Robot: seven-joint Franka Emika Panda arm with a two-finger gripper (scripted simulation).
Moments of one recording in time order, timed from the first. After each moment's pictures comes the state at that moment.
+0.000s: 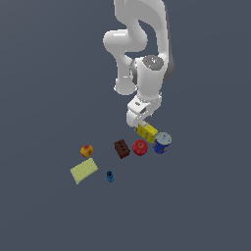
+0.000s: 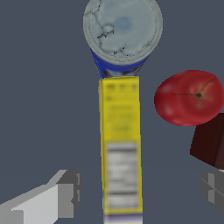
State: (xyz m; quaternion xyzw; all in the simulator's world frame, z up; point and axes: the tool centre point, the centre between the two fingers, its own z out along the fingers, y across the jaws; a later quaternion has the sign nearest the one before) arm -0.110 0.089 0.130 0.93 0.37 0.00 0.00
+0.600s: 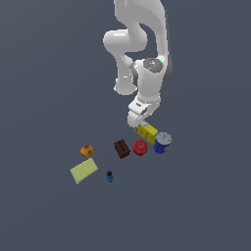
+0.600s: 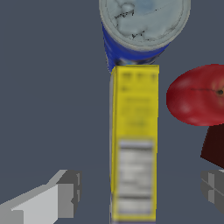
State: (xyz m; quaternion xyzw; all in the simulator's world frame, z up) arm -0.121 0.092 0.117 0.92 0.39 0.00 0.00
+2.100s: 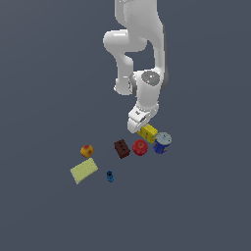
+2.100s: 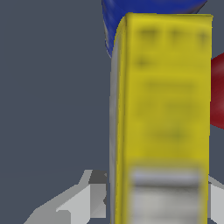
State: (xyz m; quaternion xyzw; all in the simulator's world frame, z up) arm -0.122 0.092 0.069 0.92 0.39 0.00 0.00
